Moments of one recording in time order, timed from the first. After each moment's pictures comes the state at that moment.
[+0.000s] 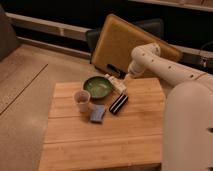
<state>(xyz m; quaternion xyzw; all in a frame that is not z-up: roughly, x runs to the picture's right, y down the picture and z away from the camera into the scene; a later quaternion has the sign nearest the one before) 0.161 -0.063 0.884 -0.19 0.02 0.39 0.90</state>
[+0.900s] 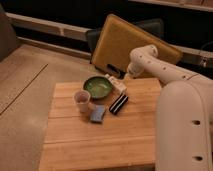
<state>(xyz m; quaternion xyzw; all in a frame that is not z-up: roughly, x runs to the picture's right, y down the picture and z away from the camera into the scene) 0.156 -0.065 0.934 -0.18 0.02 0.40 0.90</state>
